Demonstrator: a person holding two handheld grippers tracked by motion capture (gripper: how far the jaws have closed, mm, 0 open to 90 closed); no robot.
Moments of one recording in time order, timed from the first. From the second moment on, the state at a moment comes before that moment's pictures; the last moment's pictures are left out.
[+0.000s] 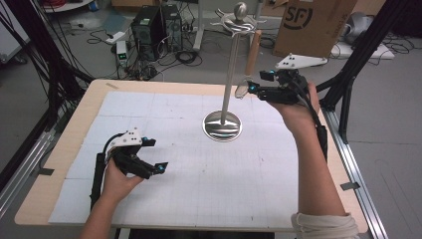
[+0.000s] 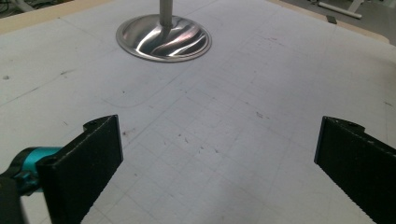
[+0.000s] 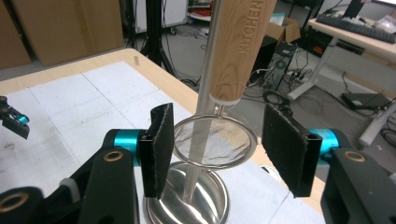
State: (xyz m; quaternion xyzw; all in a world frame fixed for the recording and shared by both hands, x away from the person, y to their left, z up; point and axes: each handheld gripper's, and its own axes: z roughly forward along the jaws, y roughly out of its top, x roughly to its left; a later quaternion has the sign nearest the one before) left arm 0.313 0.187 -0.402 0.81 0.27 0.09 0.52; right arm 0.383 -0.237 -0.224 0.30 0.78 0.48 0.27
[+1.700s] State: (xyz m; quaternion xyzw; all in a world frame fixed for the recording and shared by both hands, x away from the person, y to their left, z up) left arm 0.310 0.188 -0.397 0.80 0.26 0.09 0.53; right arm 0.319 -0.232 -0.328 0.29 0.80 0.49 0.19
